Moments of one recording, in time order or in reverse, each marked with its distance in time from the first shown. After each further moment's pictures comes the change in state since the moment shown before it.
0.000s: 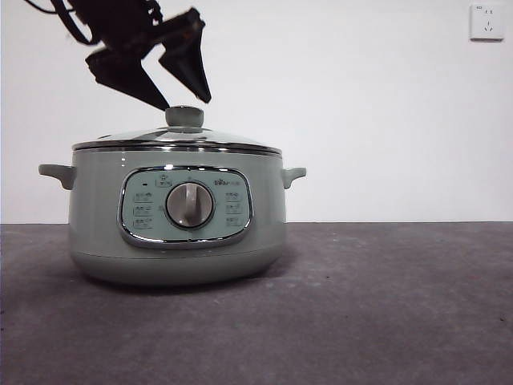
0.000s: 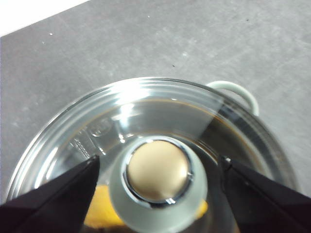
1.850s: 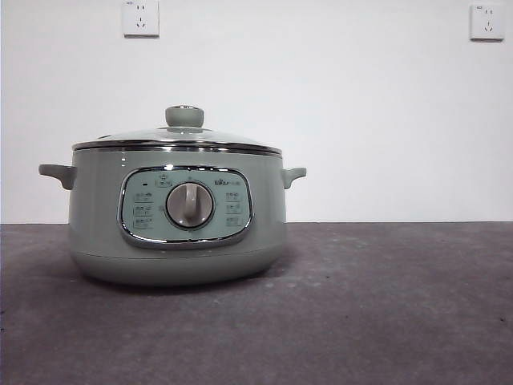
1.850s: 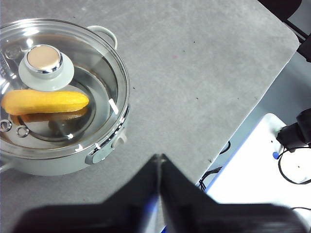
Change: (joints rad) left arm 0.000 -0.357 0.336 -0.871 0.272 -0.023; right arm 0.000 0.000 0.000 0.000 -0.161 -0.224
